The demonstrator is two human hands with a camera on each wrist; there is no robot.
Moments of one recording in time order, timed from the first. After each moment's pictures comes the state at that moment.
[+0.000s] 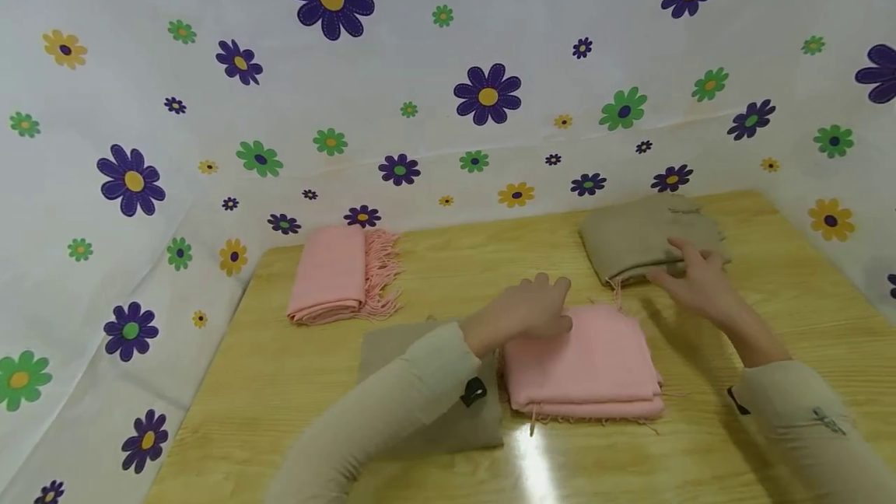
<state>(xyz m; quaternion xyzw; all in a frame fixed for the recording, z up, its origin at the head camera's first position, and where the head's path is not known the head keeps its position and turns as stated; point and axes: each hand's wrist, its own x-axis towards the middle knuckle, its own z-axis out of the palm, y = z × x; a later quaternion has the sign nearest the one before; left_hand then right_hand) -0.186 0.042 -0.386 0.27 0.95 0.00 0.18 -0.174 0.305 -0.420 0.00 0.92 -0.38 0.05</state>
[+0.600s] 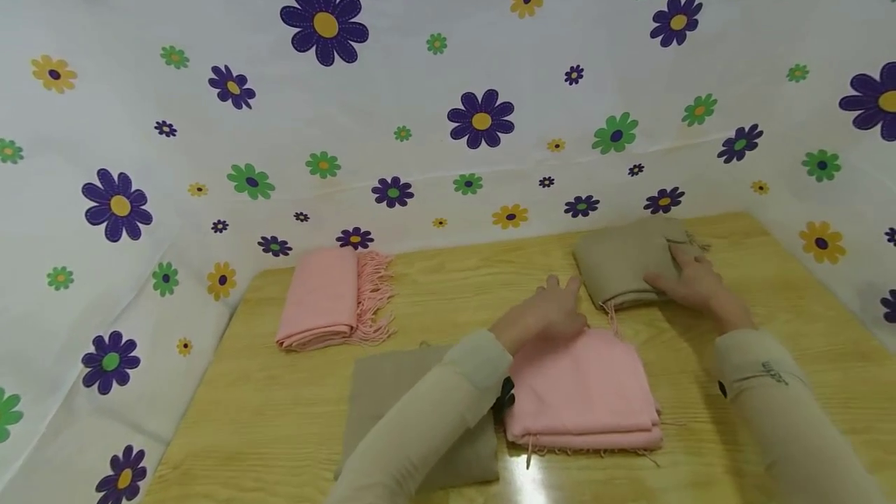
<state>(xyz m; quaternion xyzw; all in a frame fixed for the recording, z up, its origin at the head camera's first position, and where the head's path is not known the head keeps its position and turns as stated) -0.242 0.086 -0.415 0.23 0.94 0.11 0.21 -0.233 0.340 -0.432 0.00 0.96 -0.28 0.06</state>
